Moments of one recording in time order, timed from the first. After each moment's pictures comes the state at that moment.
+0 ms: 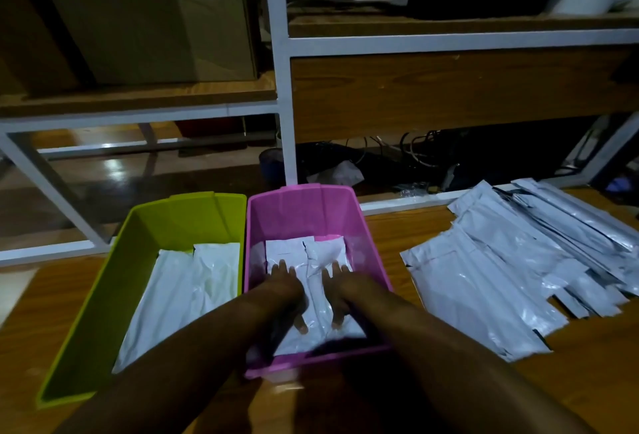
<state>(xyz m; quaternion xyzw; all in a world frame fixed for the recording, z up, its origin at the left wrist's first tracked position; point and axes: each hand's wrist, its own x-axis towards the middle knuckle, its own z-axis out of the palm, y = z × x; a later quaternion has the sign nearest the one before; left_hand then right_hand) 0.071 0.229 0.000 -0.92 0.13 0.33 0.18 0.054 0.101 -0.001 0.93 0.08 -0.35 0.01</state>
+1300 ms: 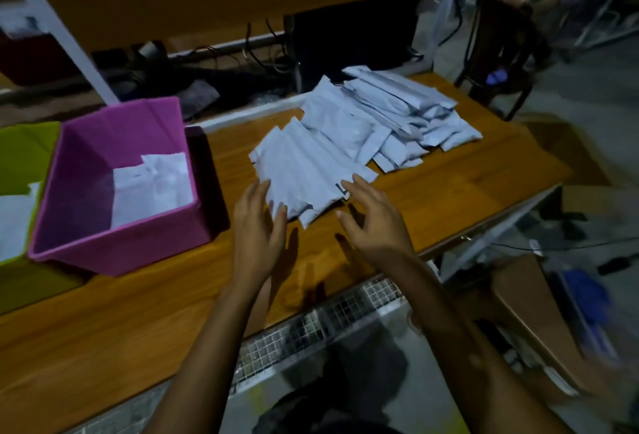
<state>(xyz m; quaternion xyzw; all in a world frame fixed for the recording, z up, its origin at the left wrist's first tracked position) -0.175 0.024 0.013 -0.88 0.21 -0.12 -0.41 -0.260 -0.168 0.048 0.92 -0.09 0.11 -0.37</state>
